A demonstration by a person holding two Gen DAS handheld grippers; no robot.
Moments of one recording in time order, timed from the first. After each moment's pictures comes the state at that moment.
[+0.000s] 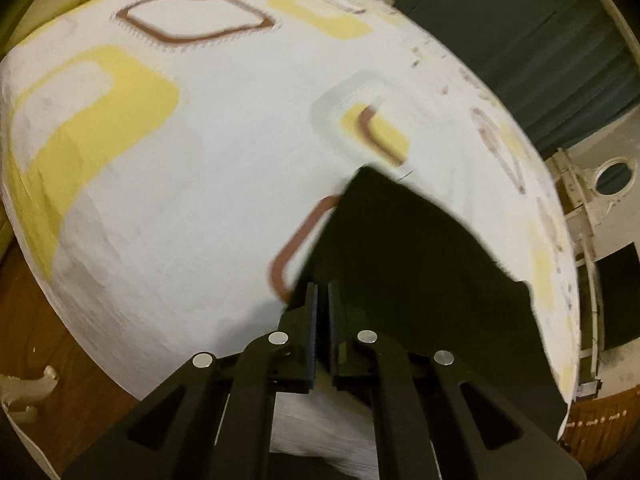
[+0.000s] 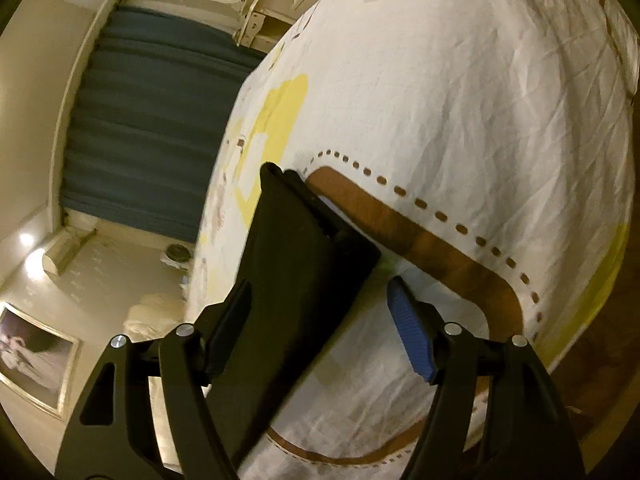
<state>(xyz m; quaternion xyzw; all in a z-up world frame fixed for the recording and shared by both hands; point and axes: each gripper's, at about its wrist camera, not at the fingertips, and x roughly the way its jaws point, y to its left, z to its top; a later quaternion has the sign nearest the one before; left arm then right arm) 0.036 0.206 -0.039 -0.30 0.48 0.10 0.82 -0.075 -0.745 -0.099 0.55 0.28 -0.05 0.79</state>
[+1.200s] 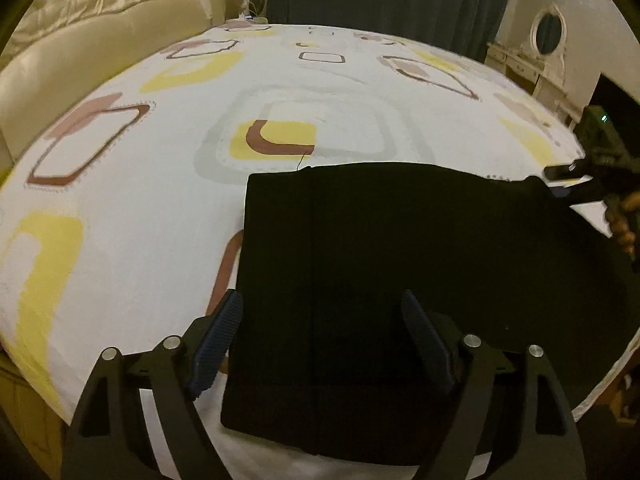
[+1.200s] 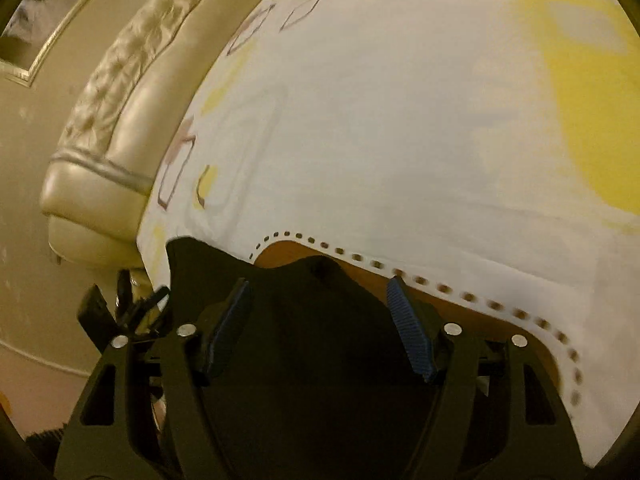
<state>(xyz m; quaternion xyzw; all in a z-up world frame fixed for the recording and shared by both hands) 0.066 0.143 -0.049 -0.06 0.44 -0.01 0.90 0.288 -0.201 -0.059 0.15 0.57 0.39 0.71</state>
